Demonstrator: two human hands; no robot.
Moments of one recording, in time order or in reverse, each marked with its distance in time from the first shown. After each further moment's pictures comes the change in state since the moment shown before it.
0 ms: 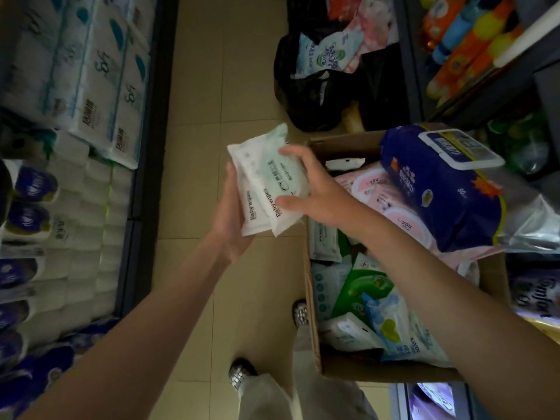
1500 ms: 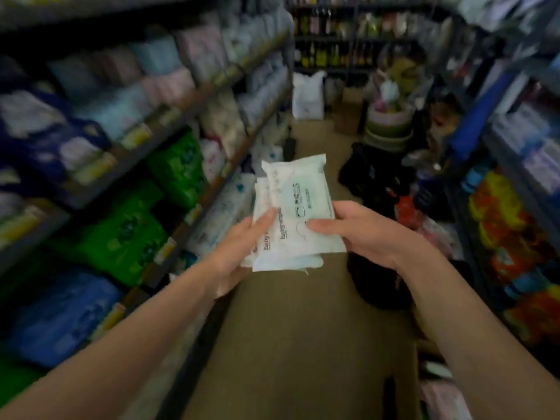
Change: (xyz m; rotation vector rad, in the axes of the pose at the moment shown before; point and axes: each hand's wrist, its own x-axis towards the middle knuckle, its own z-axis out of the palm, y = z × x) left_hand -0.155 0.297 -0.144 0.214 0.092 0.376; right_hand 0.086 -0.336 0.102 0.040 -0.324 -0.124
